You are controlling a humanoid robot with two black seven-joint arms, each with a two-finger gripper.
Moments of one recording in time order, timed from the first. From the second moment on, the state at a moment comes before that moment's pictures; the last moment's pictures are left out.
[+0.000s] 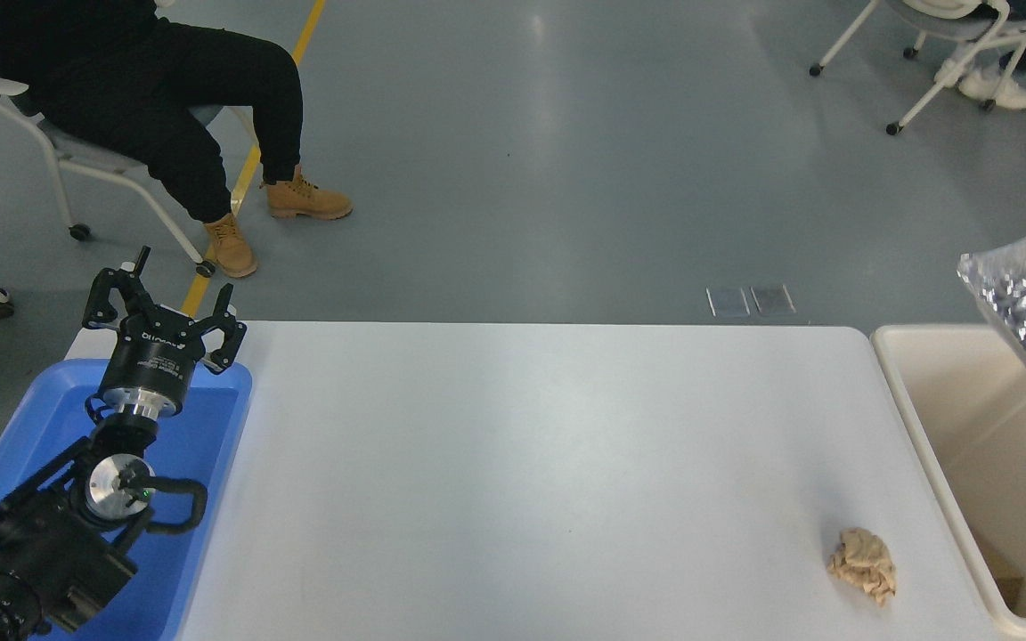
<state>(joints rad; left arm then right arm) -0.57 0.28 -0.90 -0.47 -0.07 -0.58 -0.48 1.15 -0.61 -1.35 0.67 0.80 -0.14 -0.06</state>
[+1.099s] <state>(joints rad) -0.57 0.28 -0.90 -0.47 -0.07 -0.58 -0.48 0.94 -0.60 -1.10 0.59 0.47 -0.19 -0.06</state>
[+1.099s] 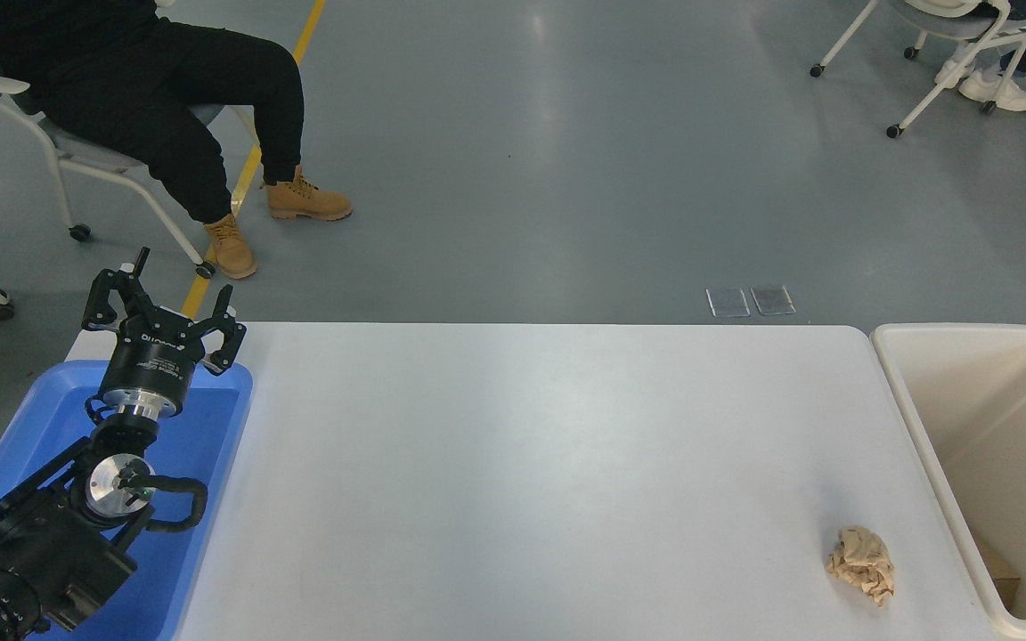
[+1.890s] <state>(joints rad) -0.57 0.28 -0.90 -0.47 -0.07 -0.58 -0.48 1.63 -0.36 -1.20 0.86 0.16 0.09 -0.06</state>
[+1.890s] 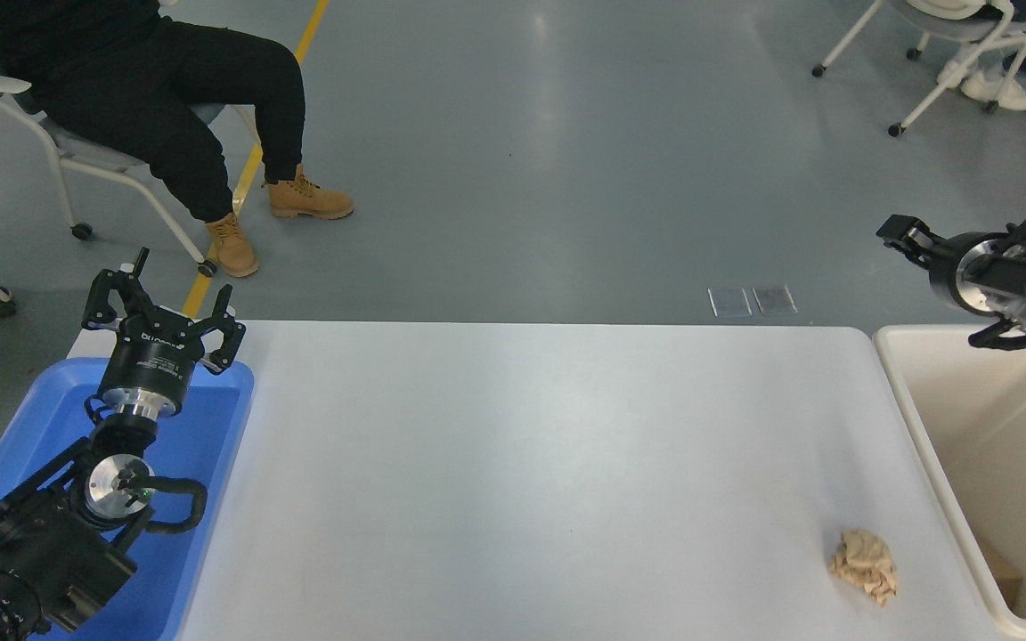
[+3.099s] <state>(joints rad) -0.57 0.28 -0.89 -0.47 -0.07 -0.58 -0.48 2.48 -0.39 -1.31 1.67 0.04 0.57 -0.06</state>
